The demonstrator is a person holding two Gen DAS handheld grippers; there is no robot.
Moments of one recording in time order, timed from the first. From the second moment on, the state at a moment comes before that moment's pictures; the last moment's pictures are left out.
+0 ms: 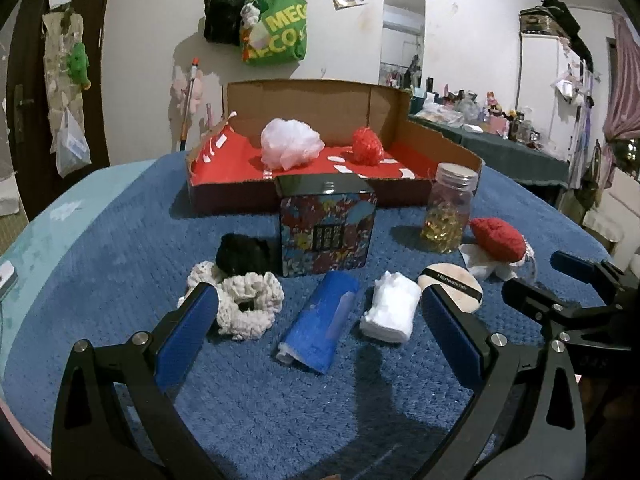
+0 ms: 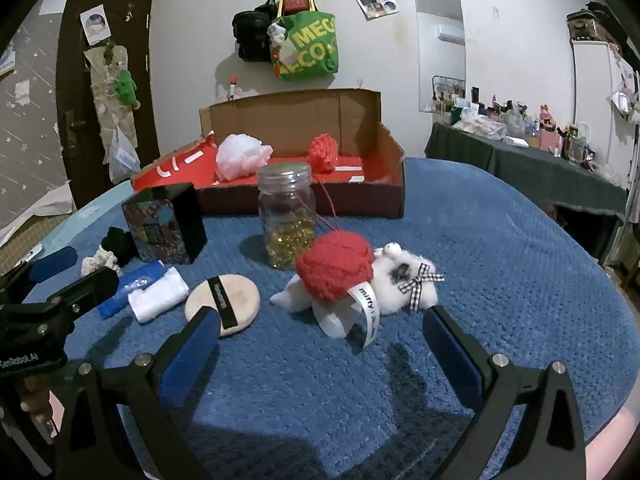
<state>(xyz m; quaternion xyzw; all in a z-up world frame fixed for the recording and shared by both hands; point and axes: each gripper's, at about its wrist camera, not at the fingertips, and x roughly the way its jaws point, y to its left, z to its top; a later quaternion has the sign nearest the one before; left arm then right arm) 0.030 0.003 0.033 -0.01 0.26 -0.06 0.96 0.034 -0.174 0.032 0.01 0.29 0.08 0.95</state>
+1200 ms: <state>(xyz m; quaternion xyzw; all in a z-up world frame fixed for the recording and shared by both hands) 0.064 0.053 0.027 -0.01 0.32 -0.07 0.94 0.096 -0.176 0.037 0.01 0.35 0.09 0.93</state>
